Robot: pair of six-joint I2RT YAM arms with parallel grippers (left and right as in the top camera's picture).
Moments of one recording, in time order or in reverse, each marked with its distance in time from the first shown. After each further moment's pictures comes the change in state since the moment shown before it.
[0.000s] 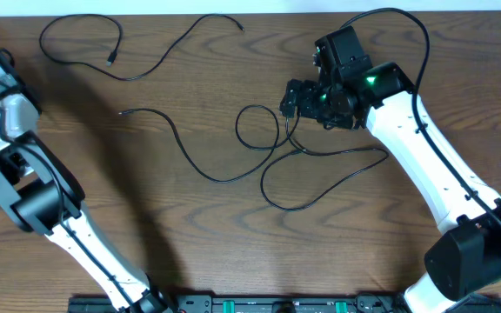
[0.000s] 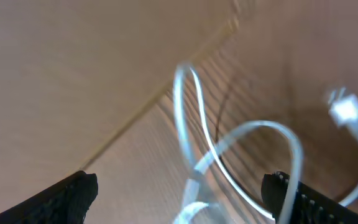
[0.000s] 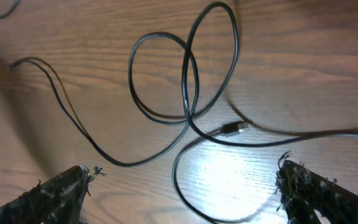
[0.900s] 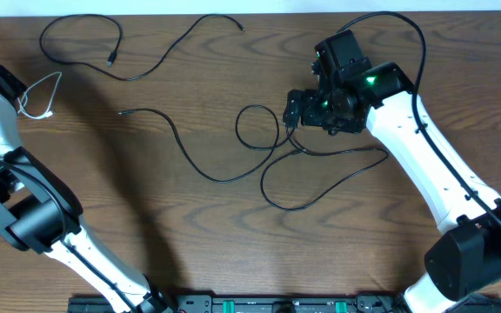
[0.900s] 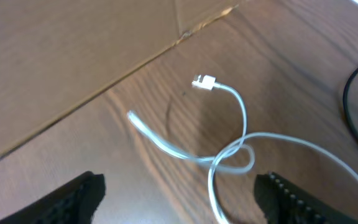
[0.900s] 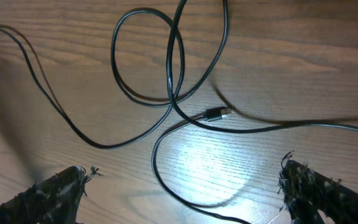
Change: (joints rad) left arm 0.035 -0.133 0.009 -0.160 0.343 -0.251; right arm 0.001 0.000 0.000 -0.070 0.011 -0.100
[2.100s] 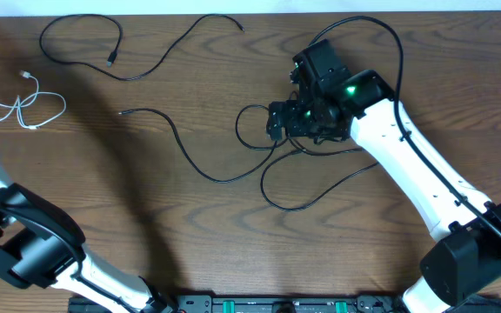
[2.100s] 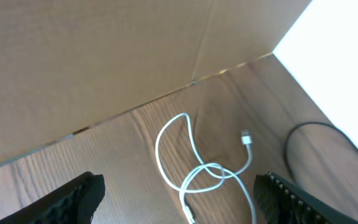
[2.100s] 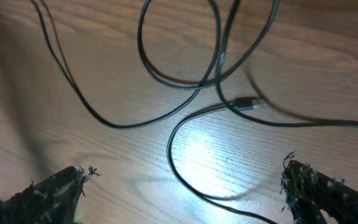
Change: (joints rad) left arm 0.086 -0.236 -0.005 -0.121 0.116 -0.153; right arm 0.093 0.000 0.000 -0.002 0.000 -0.034
